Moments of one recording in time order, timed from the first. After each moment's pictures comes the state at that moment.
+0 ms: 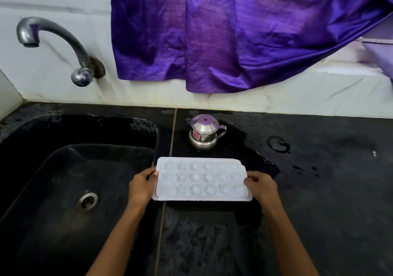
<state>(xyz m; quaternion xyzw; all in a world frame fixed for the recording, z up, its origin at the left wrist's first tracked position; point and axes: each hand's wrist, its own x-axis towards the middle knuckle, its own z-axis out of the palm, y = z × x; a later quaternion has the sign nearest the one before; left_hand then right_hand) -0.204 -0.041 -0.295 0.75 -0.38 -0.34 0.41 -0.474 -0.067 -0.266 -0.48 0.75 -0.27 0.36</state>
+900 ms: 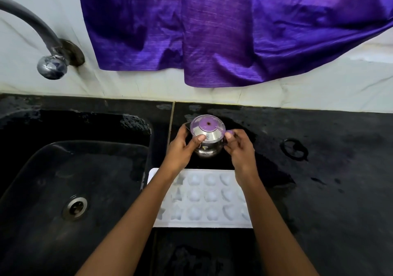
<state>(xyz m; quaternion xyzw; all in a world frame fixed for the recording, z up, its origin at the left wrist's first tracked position) -0.258 -0.162 -0.270 0.55 -0.52 -0.46 0.47 -0.410 -0.173 -0.269 -0.45 0.55 -0.52 0.47</state>
